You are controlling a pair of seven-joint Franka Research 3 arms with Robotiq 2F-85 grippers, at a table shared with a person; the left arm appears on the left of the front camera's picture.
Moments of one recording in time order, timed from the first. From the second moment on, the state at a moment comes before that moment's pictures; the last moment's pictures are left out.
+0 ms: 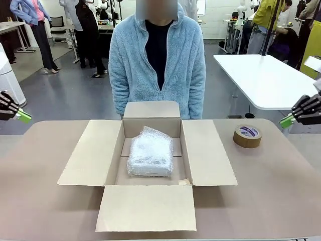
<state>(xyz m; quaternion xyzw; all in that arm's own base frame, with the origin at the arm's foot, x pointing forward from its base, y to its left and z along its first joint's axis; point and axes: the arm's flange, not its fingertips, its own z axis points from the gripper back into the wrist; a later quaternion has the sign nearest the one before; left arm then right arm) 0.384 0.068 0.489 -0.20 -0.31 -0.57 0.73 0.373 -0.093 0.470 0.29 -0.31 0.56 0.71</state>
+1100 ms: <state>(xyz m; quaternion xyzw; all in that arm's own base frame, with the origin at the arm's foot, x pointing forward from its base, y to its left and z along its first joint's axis) 0.405 0.104 0.432 -0.36 -0.29 -0.60 0.65 0.370 -0.116 0.436 0.40 -0.32 0.57 0.65</state>
